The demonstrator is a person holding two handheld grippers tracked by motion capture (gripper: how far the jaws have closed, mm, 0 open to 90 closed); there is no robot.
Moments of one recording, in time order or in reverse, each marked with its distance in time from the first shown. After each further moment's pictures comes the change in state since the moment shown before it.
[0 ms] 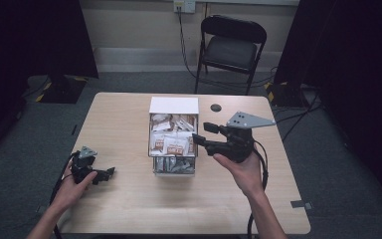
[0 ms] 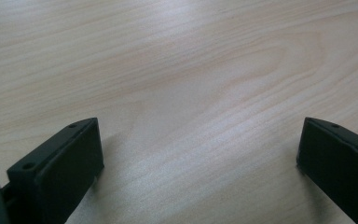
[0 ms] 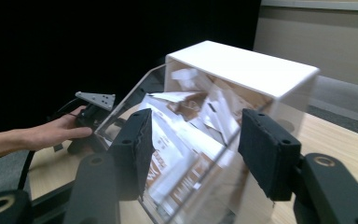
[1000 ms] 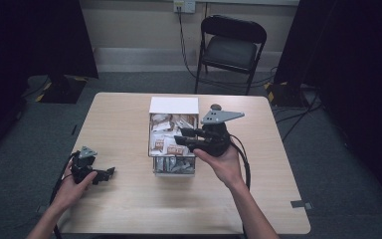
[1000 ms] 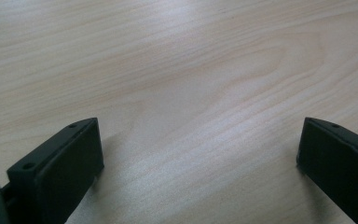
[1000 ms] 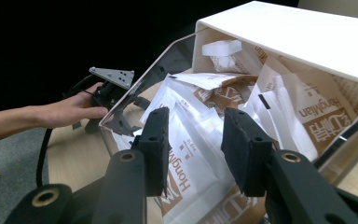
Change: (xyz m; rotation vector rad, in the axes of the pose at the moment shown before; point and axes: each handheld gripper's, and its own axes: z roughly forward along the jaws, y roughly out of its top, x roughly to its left) left arm 0.000 0.000 0.000 0.000 0.000 0.000; right arm -0.001 -0.006 0.052 0.117 0.113 -0.005
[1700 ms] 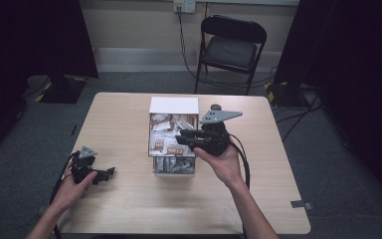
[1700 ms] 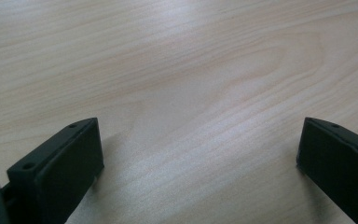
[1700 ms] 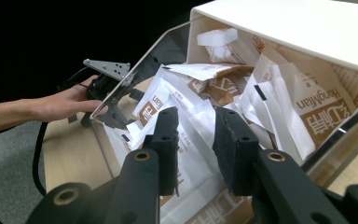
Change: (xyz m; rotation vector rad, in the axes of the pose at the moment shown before) left arm 0.000 0.000 0.000 0.000 0.000 0.000; right arm -0.004 -0.002 0.003 0.030 -0.008 0.000
